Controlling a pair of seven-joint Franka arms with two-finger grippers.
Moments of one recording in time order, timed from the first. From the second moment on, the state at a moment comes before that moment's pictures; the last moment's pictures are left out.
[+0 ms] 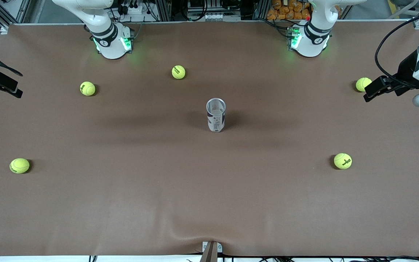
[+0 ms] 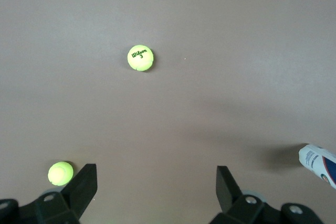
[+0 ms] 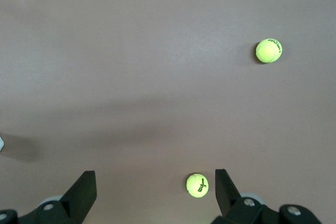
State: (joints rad) left arm -0.03 -0.02 -0.07 -1.60 0.00 1.59 -0.28; right arm -0.07 0.01 0.00 -1.49 0.02 1.48 0.03
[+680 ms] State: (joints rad) left arm -0.04 -0.02 -0.07 -1.60 0.00 1.59 -0.14; right arm -0.07 0.01 0.00 -1.49 0.02 1.48 0.03
